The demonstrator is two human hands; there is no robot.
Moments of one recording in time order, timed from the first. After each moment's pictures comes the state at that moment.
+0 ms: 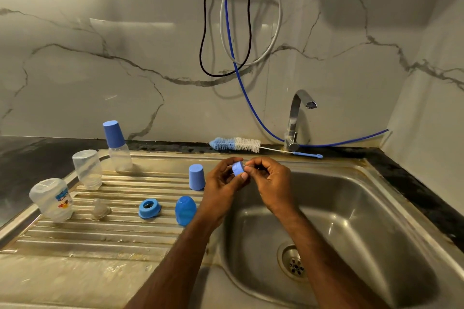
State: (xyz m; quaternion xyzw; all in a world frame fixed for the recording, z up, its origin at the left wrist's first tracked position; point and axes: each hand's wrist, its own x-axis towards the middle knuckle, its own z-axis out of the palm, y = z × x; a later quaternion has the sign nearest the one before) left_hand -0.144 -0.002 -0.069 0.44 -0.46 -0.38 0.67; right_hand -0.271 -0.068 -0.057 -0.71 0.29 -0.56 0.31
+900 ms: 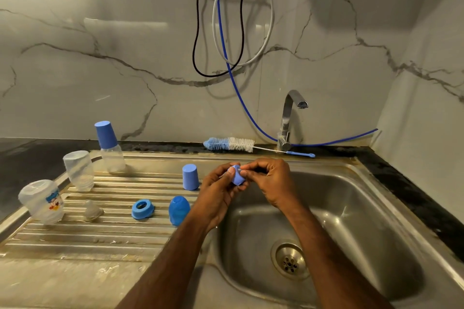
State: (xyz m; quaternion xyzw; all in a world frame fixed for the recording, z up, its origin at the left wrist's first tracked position) left_hand -0.153 0.000 -0.063 0.35 -0.32 -0.53 0.71; right_hand -0.292 -0.067 -0.039 -0.74 0.28 -0.48 0.37
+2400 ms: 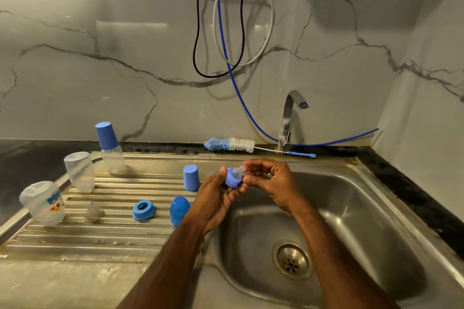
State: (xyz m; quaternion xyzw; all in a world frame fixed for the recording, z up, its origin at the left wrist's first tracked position) left_hand -0.148 0.004 -0.060 0.30 -0.23 -0.61 0.69; right_hand -0.303 -0.067 -0.039 -0.70 0.22 -0.44 0.51
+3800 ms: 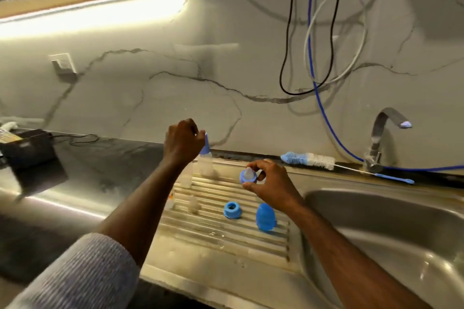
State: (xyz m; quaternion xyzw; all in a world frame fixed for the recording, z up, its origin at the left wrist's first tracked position) left_hand 0.080 0.100 0.078 0.80 -0.41 0.18 0.39; right_hand -0.134 -0.008 -0.013 -0.85 0.24 -0.34 0.31
